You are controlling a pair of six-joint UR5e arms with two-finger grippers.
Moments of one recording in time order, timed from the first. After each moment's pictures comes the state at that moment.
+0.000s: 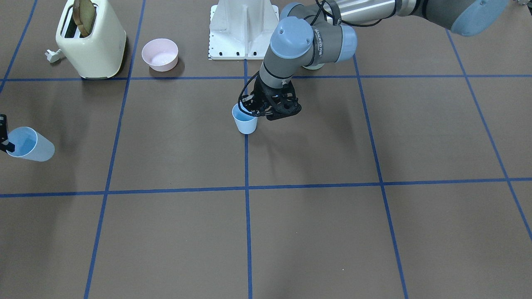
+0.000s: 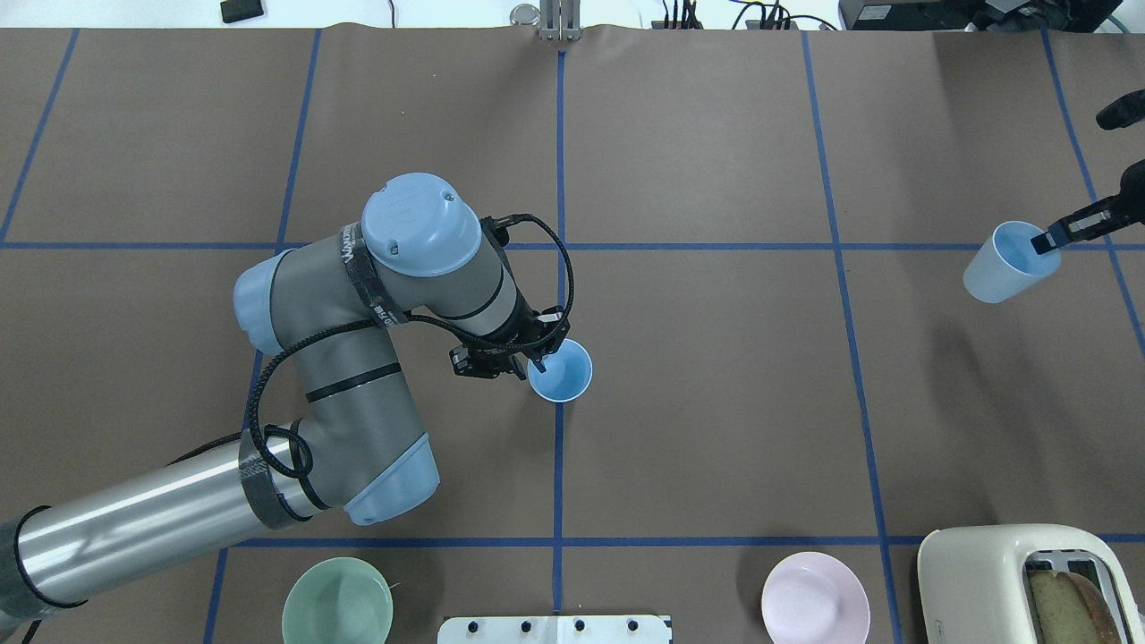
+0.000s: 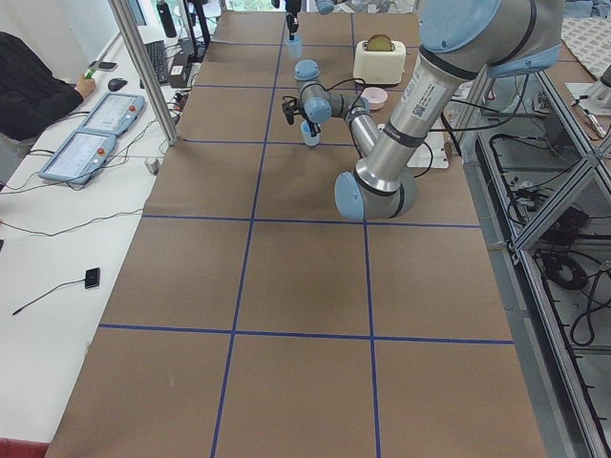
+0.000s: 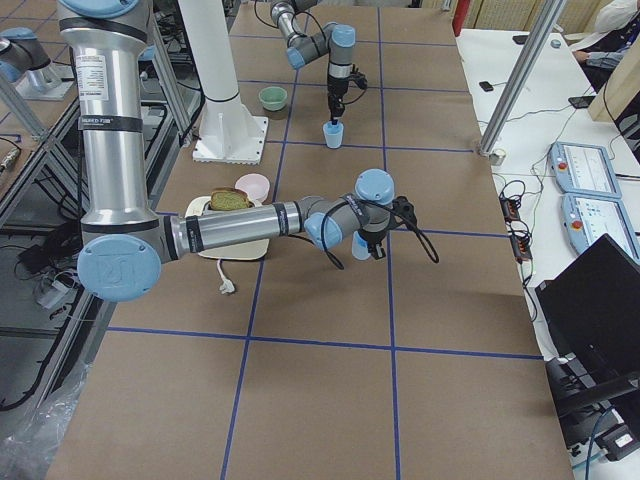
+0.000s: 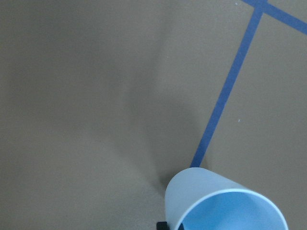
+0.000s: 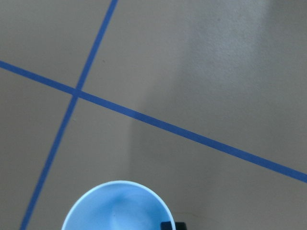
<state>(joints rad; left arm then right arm) -0.52 -2.30 -1.61 -1.75 -2.05 -1.61 1.20 -1.53 1.71 -1.17 2.37 0.34</state>
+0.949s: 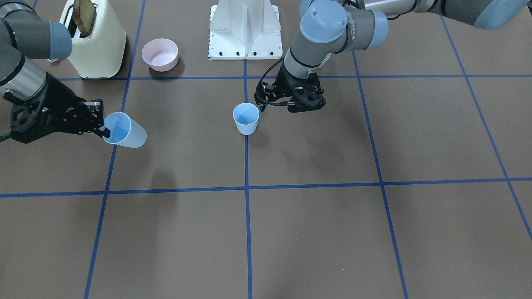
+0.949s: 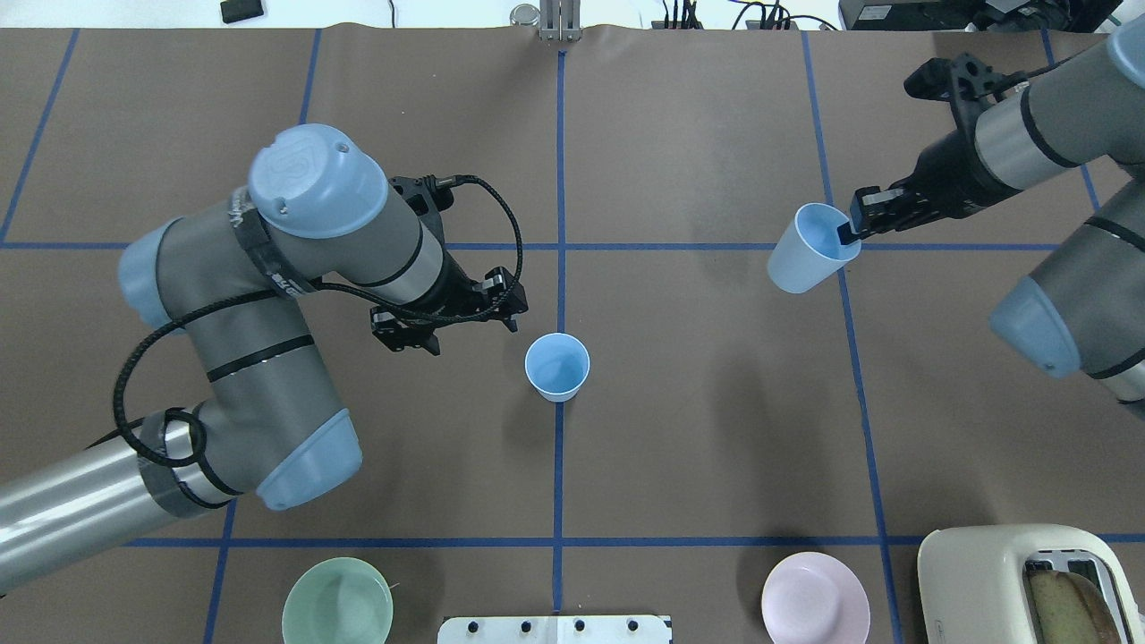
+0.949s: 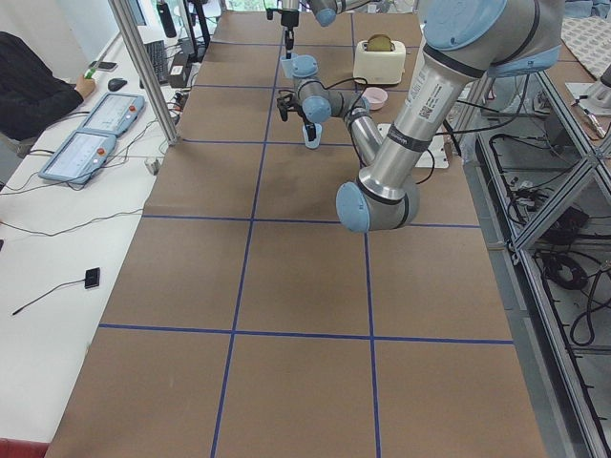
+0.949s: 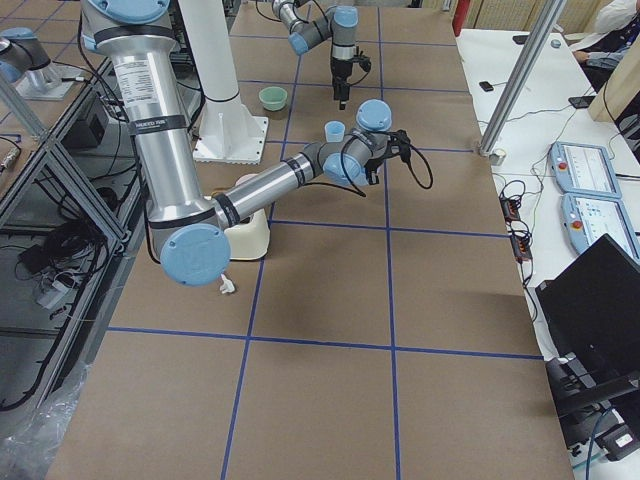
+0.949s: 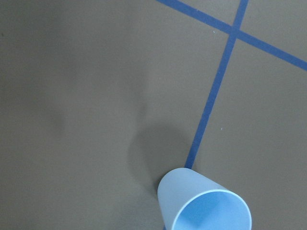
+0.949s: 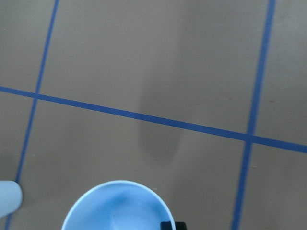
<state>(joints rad) -0.61 -2.19 -1.80 -1.64 -2.07 -1.40 0.96 -1.30 1.84 -1.17 2.33 0.88</state>
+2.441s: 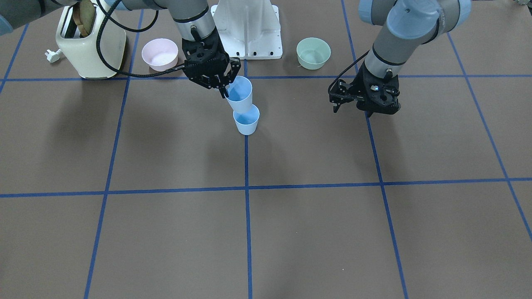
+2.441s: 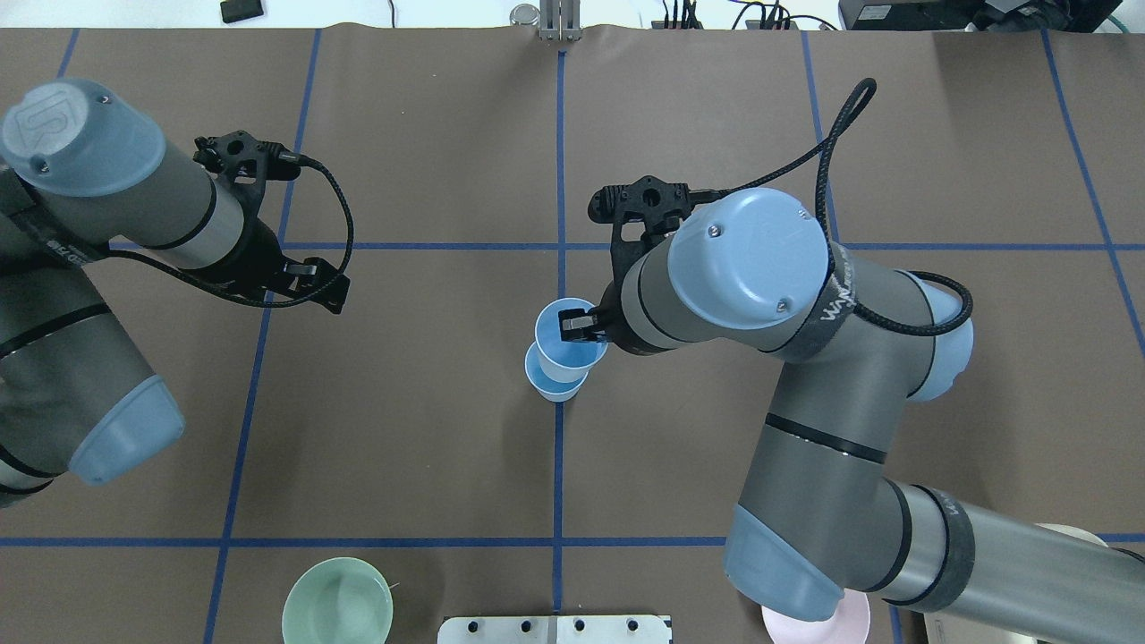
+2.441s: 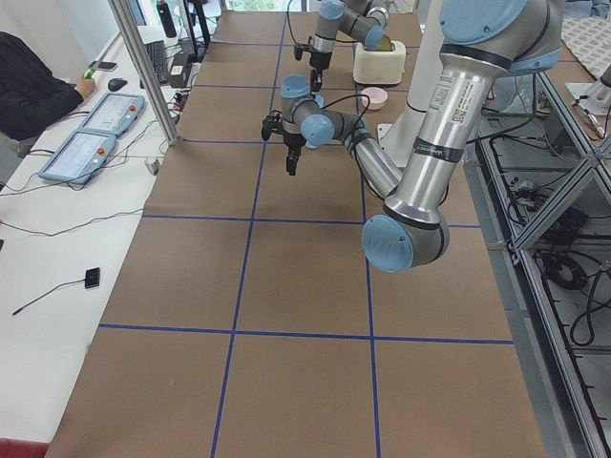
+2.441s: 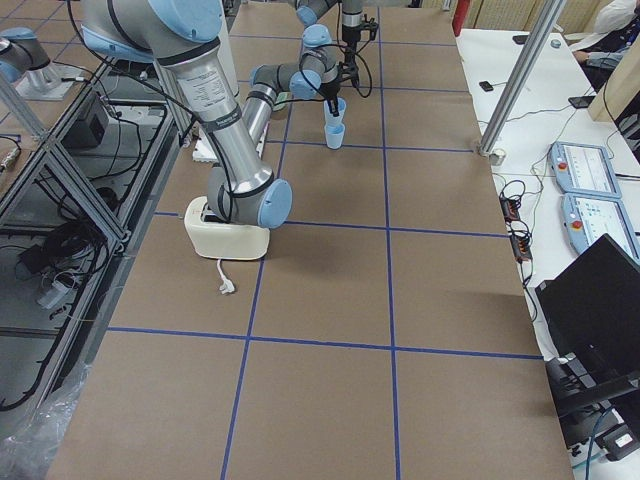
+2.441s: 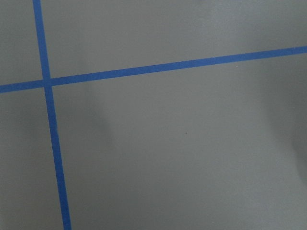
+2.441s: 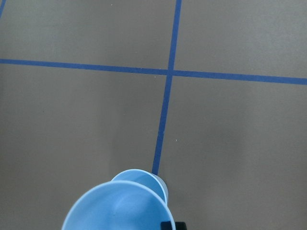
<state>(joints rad) -0.76 -1.93 -1.96 -1.57 -2.08 -0.89 0.47 -0.94 1.95 -1.59 1.75 1.15</state>
